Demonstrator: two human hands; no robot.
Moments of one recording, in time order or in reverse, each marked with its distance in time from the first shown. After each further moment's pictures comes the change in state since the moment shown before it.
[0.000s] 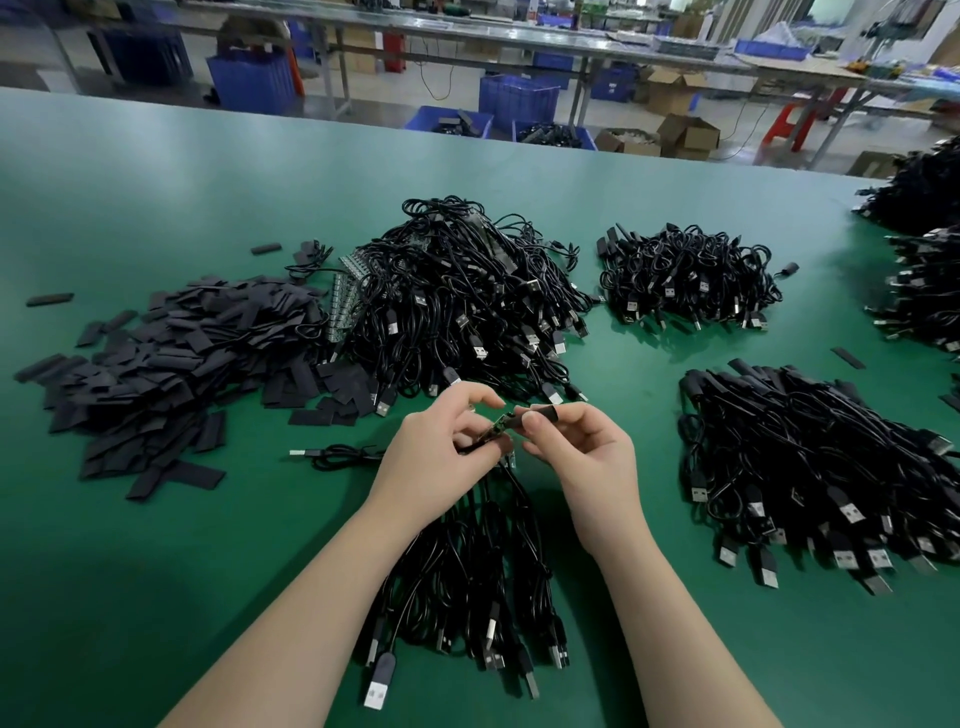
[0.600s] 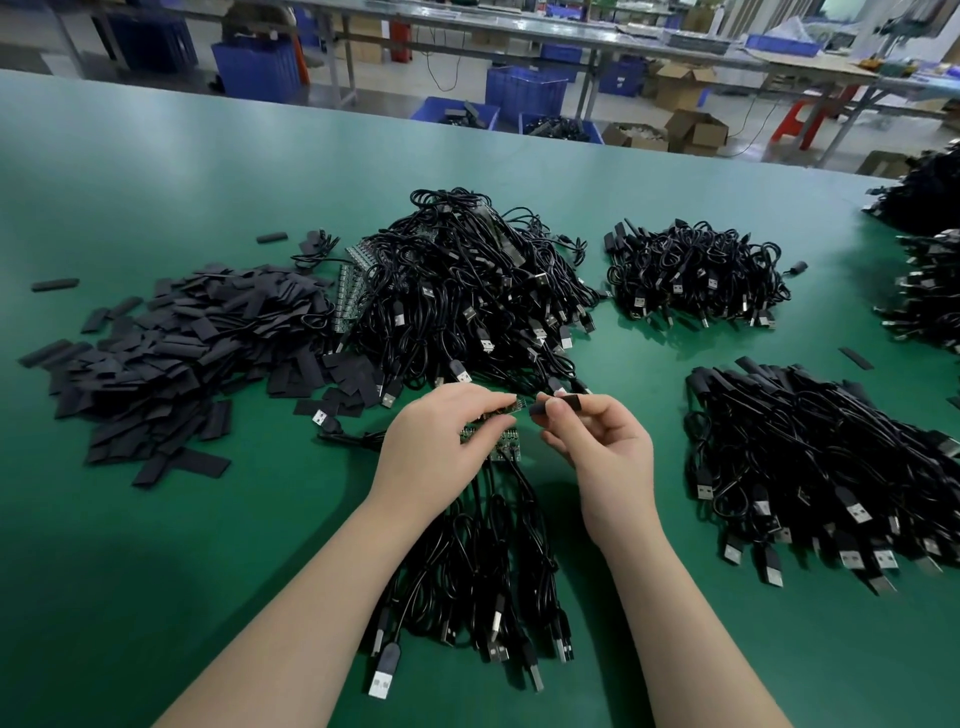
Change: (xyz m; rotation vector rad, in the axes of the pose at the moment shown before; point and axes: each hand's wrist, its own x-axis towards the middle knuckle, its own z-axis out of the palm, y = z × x) left_hand 0.001 0.000 -0.001 0.201 0.155 0.204; right_hand 0.001 -0.001 -0.001 0.118 0.102 0.016
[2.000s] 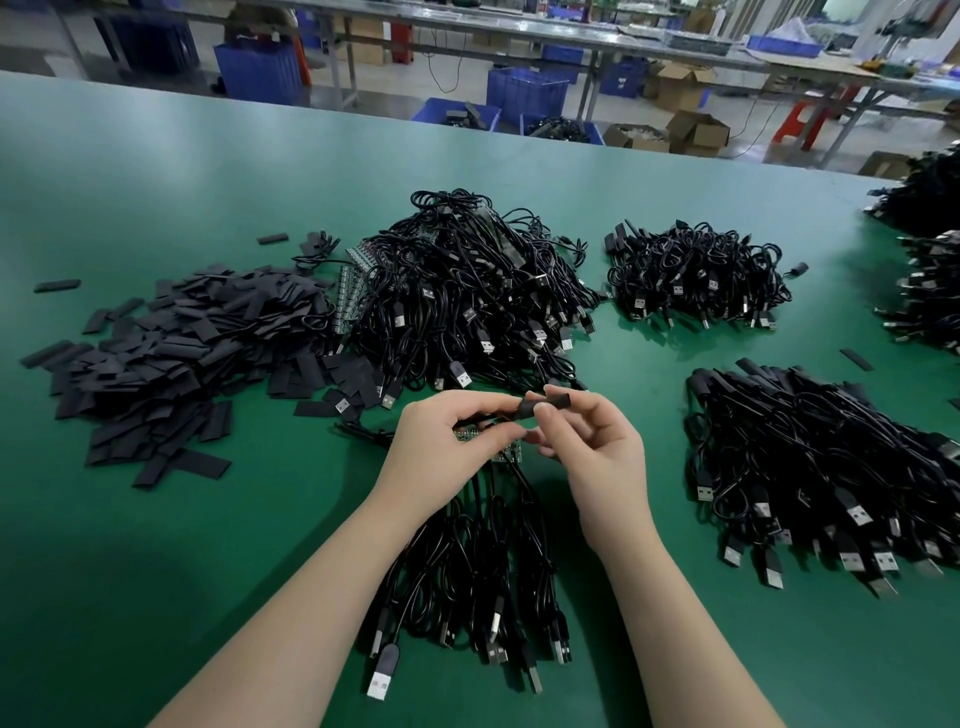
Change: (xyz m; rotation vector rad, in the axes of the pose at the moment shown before) left_hand 0.001 0.002 0.000 -0.375 -0.053 -0.097; right_hand -0.004 -0.004 0.005 -0.073 -0.071 -0.034
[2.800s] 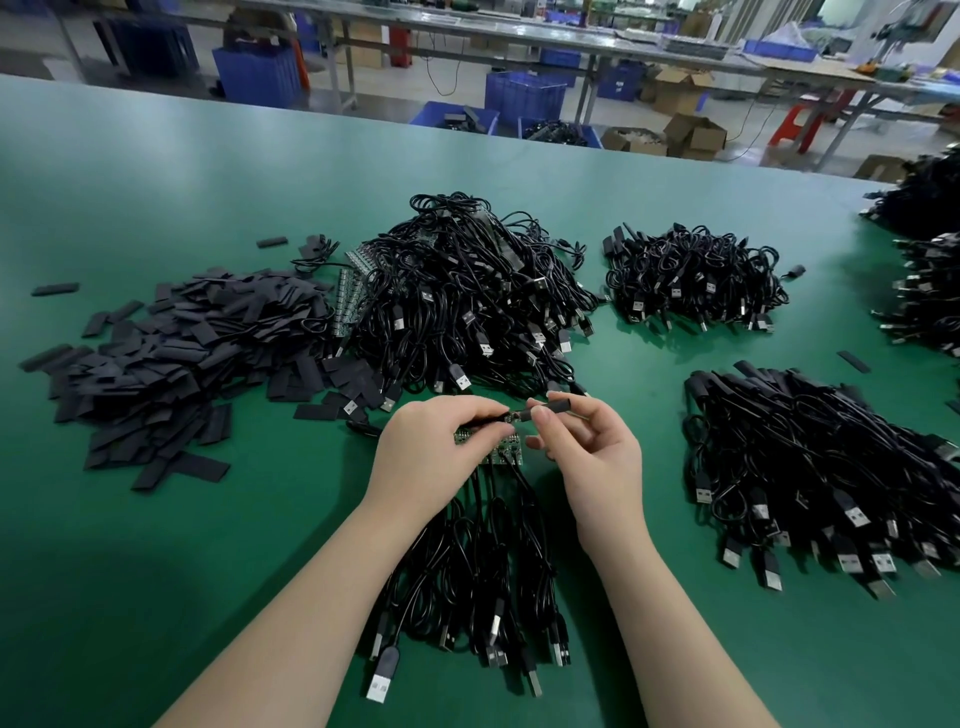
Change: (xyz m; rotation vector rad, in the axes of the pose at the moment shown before) left_hand 0.000 -0.004 -0.003 0.345 0.049 0.003; right_hand 0.001 0.007 0.000 0.012 0.084 0.021
